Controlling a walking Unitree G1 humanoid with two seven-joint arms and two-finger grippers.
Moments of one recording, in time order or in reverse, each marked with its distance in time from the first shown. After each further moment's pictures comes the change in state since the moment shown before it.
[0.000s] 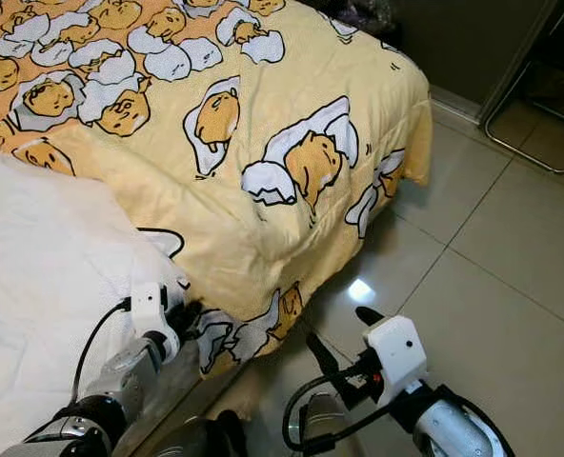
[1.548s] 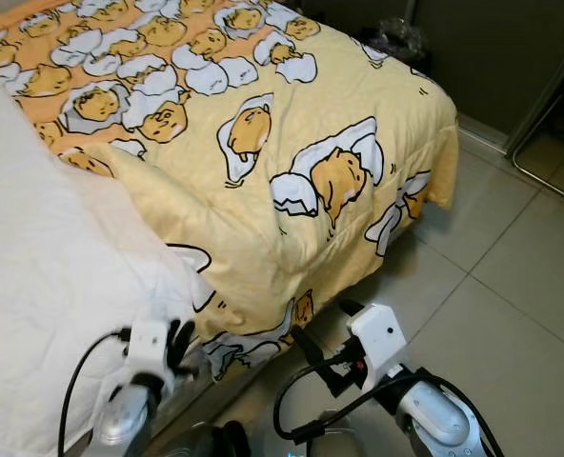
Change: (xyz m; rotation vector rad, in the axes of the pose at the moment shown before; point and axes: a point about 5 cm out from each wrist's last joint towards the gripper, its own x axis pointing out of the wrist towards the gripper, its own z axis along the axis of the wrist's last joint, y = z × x) left arm -0.042 -0.012 -0.026 0.335 -0.211 -0.004; right arm 0.024 0.000 -0.002 0.000 -0.028 0.072
